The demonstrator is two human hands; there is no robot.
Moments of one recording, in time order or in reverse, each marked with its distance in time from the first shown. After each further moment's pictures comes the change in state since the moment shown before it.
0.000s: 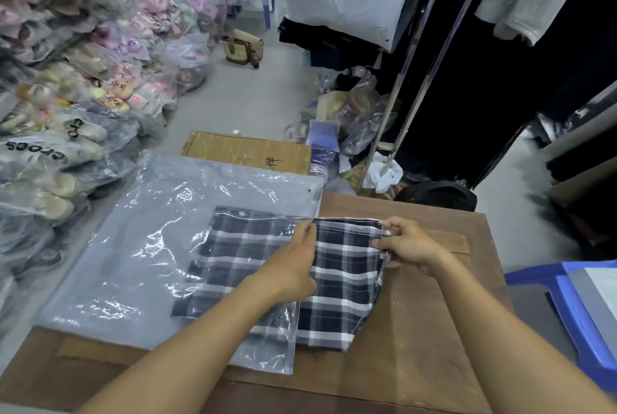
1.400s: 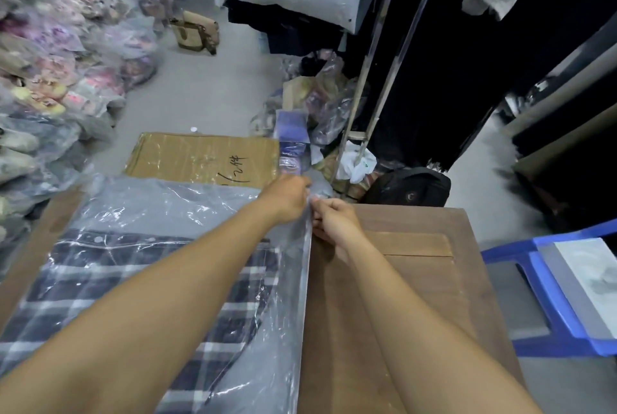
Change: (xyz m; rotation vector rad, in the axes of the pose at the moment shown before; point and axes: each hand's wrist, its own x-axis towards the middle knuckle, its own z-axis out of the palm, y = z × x) left_hand 0.163 0.028 -0.067 0.179 0.217 0.167; right_hand 0.076 -0.041 0.067 0.522 0.182 -0.030
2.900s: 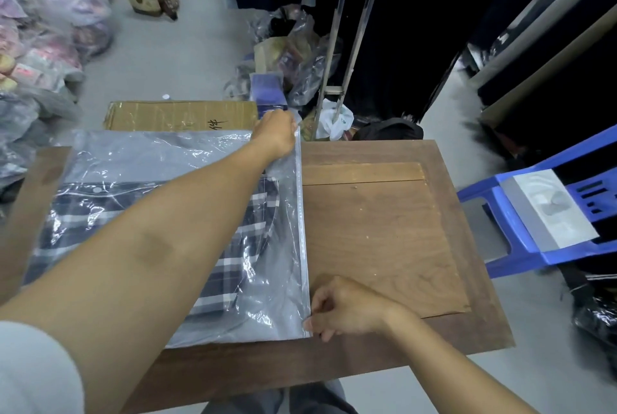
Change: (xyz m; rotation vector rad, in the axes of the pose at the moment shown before) left_hand 0.001 0.000 0.016 -0.081 0.187 -0.041; right_hand -0.199 0.098 -0.058 -0.885 -0.592 0.136
